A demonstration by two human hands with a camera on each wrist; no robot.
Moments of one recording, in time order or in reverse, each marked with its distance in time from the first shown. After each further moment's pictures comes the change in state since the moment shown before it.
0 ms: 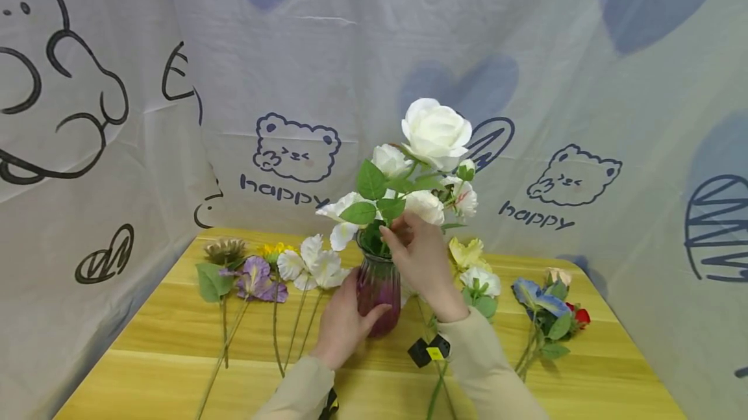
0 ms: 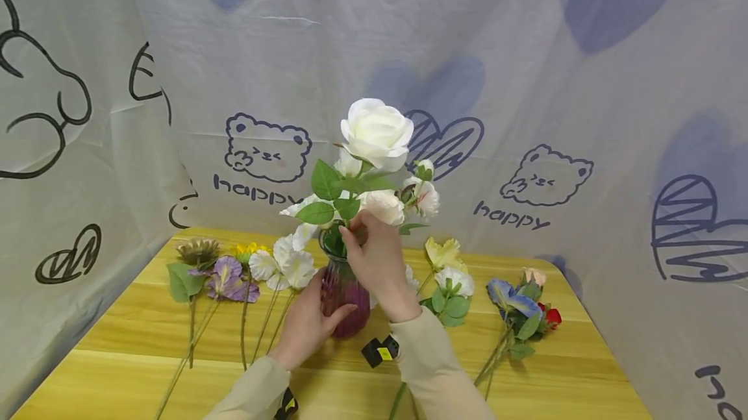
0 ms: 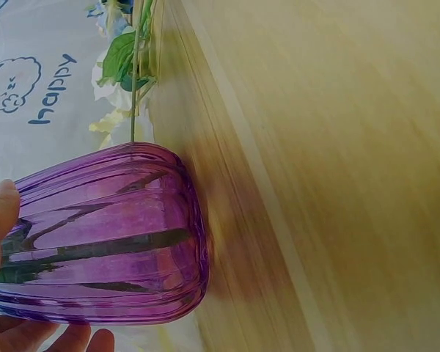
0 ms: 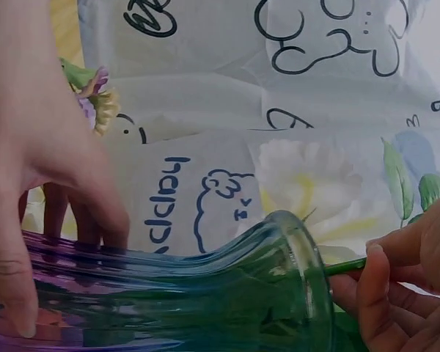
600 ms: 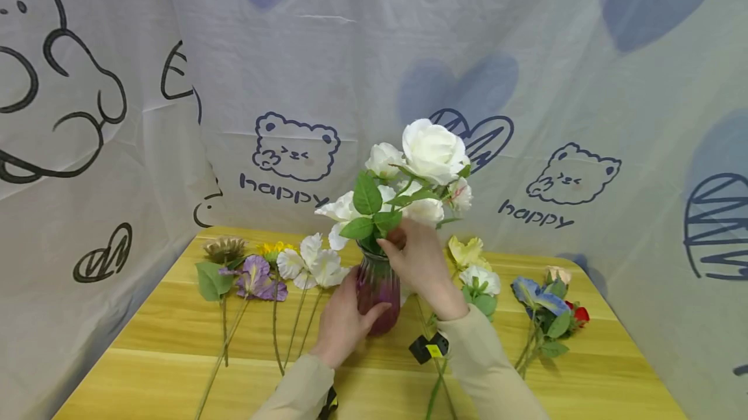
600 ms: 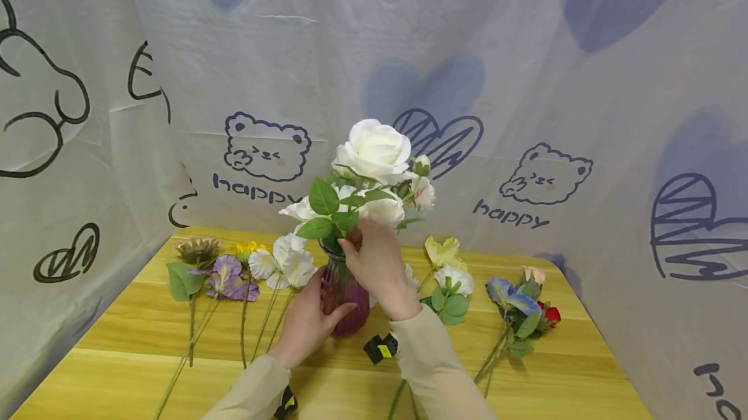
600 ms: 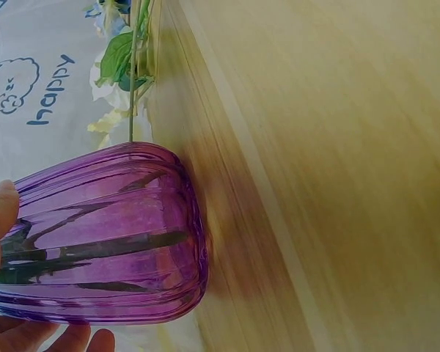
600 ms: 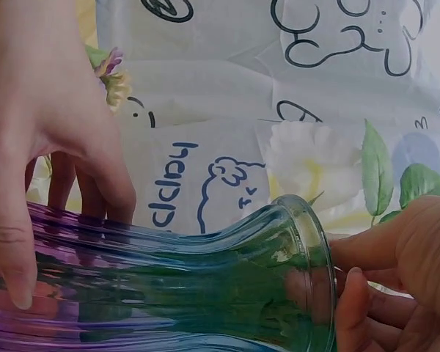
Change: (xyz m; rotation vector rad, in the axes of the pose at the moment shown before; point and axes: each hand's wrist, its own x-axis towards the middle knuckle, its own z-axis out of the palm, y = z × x) left_hand 0.000 0.001 0.000 0.012 -0.005 -0.011; right_hand -0.001 0.007 0.001 -0.262 -0.071 -0.093
